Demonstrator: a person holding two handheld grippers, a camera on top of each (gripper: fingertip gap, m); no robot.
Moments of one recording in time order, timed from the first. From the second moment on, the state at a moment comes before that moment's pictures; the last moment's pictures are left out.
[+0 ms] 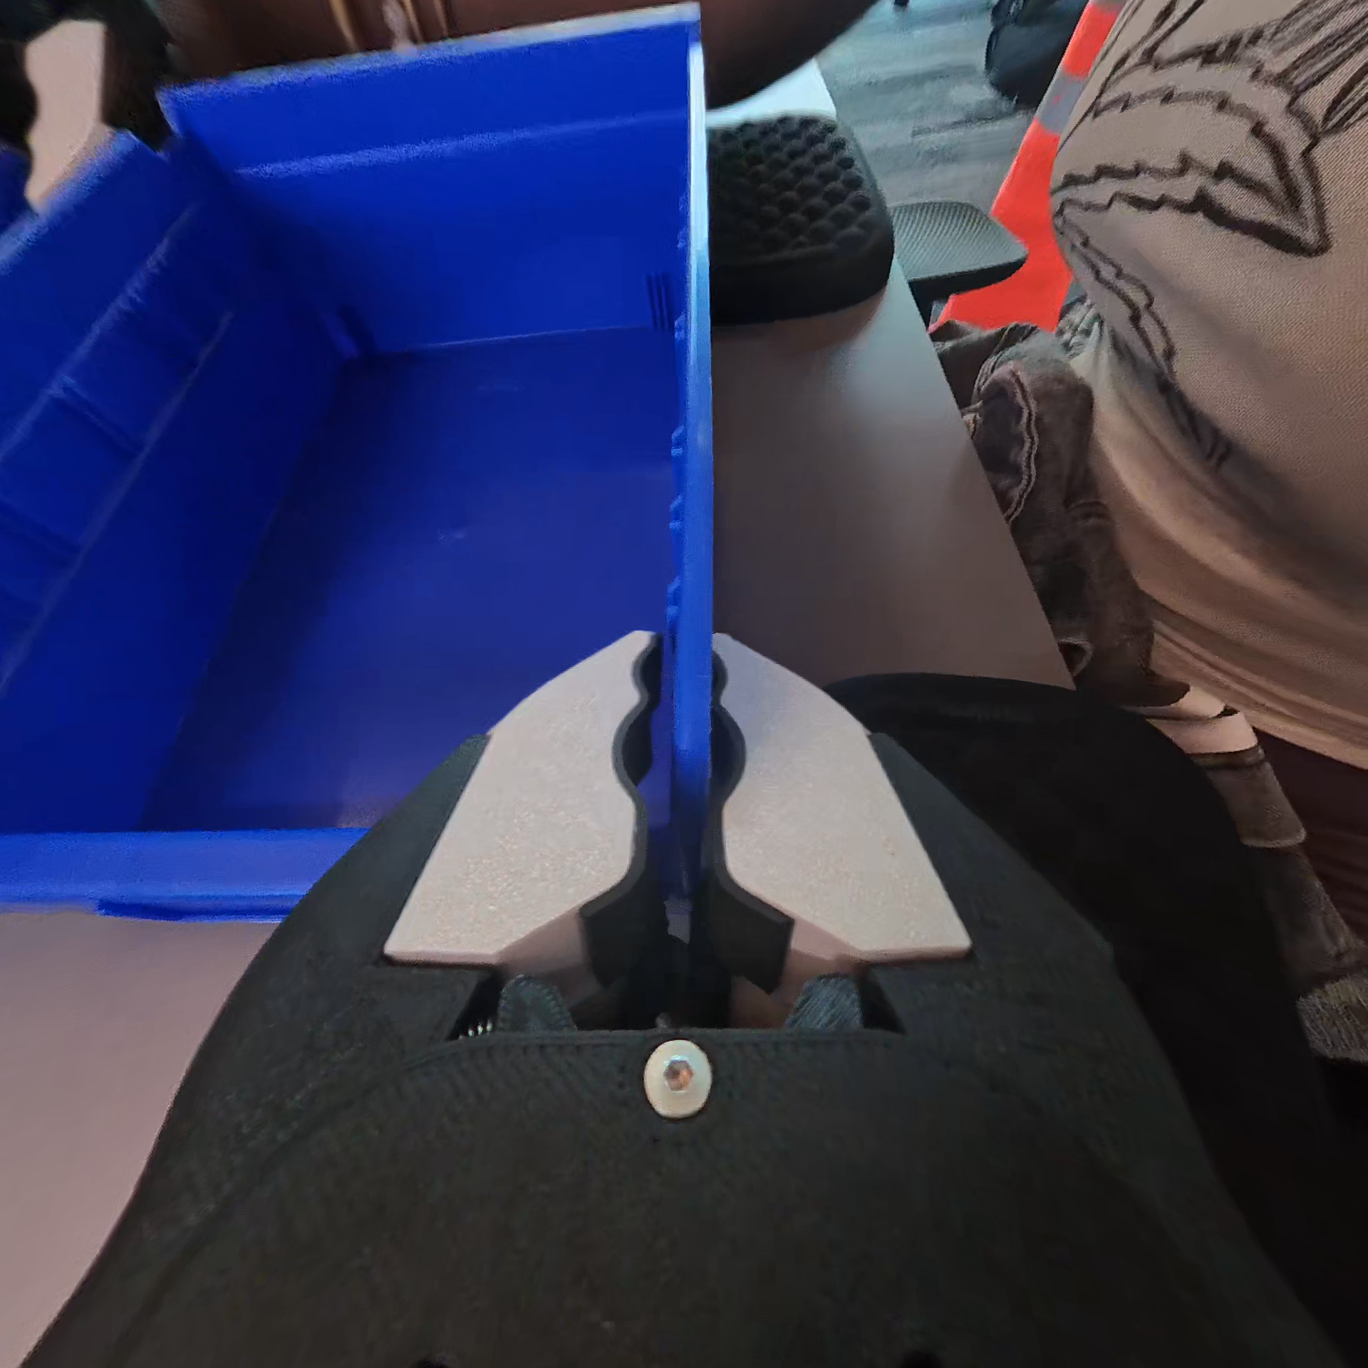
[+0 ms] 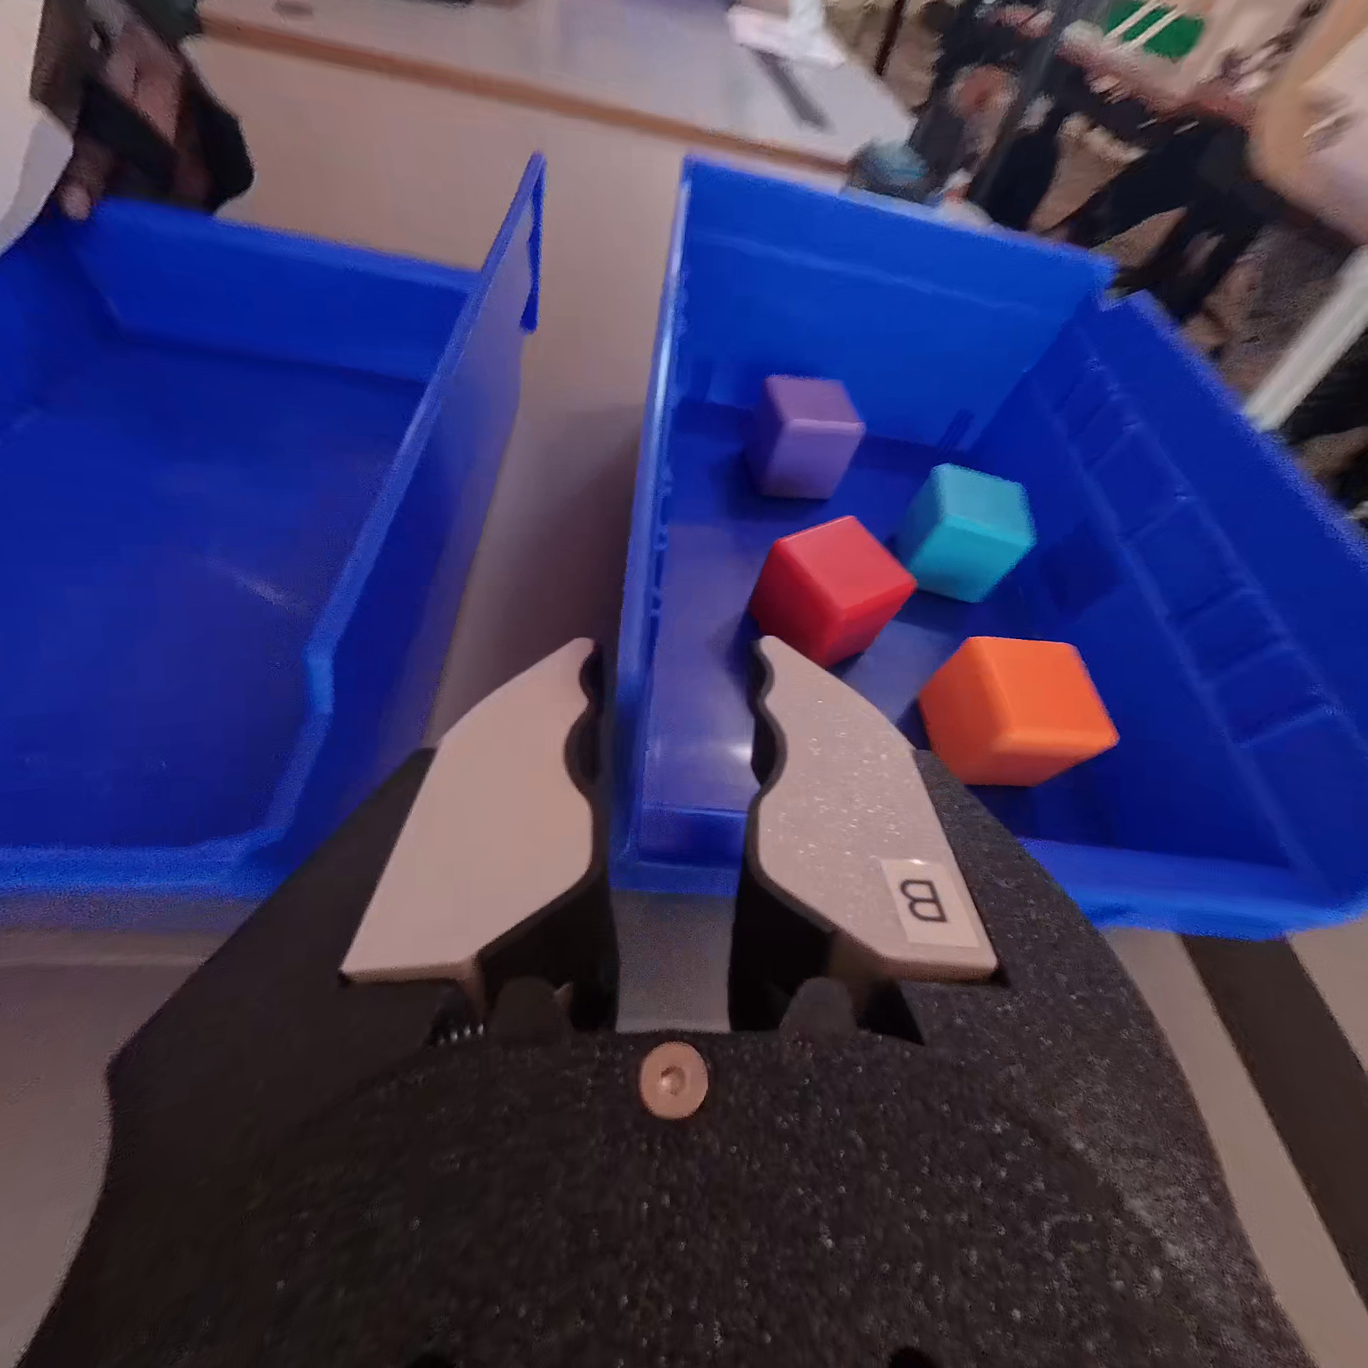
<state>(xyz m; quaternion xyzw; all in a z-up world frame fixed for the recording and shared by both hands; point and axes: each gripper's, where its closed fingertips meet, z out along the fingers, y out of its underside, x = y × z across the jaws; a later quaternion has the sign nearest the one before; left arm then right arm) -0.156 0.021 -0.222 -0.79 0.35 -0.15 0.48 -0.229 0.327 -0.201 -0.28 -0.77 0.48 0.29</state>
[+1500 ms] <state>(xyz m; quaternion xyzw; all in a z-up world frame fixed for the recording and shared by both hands) -0.395 0.152 -0.209 -0.88 0.36 0.17 0.27 0.009 0.253 -0.215 -0.48 -0.86 0.01 0.20</state>
